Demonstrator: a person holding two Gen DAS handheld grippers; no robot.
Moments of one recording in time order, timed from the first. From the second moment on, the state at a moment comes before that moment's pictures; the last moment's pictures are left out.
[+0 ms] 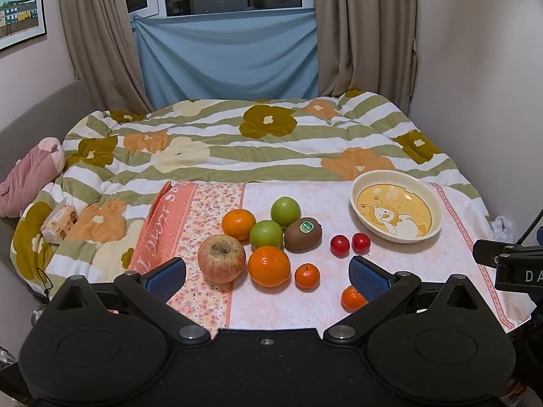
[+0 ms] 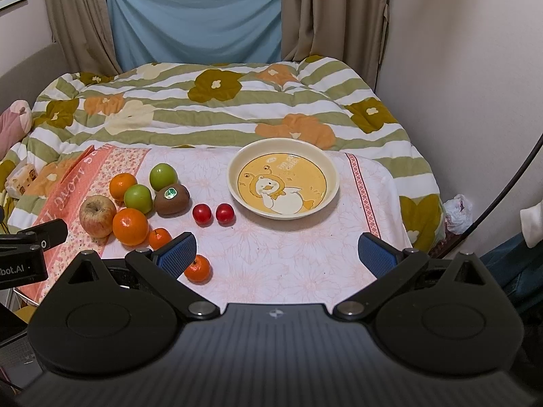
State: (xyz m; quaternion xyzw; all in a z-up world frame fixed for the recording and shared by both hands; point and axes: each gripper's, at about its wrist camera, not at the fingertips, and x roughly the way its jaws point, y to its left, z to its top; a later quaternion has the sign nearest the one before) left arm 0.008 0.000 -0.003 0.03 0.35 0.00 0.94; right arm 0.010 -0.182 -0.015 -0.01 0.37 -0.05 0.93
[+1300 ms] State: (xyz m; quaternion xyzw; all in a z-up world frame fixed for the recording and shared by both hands) left arm 0.007 -0.004 0.003 0.04 0.34 0.01 0.94; right arm 0.011 -0.184 -0.016 -0.01 0.37 -0.05 0.93
